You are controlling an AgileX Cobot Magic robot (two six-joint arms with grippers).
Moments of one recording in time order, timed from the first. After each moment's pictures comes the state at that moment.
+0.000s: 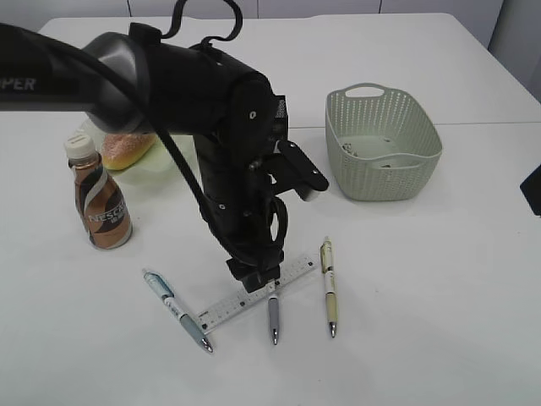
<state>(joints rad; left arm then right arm) -0.75 2.12 -1.59 0.10 1.02 0.25 0.34 1.07 -1.13 0.09 1.25 0.01</state>
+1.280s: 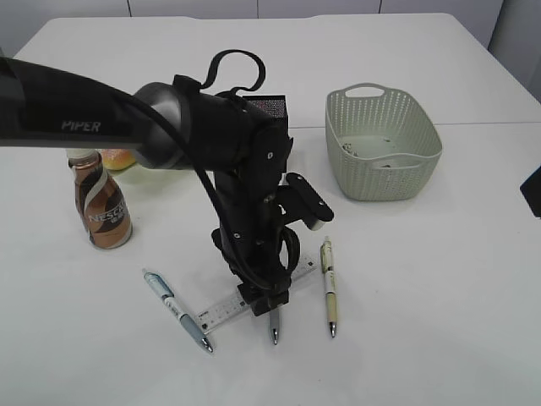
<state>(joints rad) -0.75 2.24 -1.62 0.07 0.98 0.25 0.34 1.07 -1.13 0.09 1.25 0.01</state>
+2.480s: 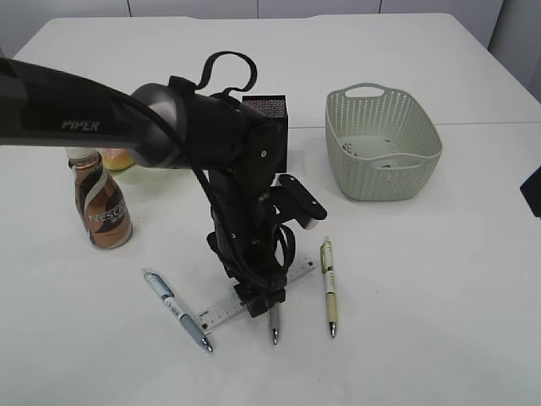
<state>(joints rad) -0.73 2.25 -1.62 0.04 0.98 0.25 0.34 1.07 -1.13 0.09 1.25 0.01</state>
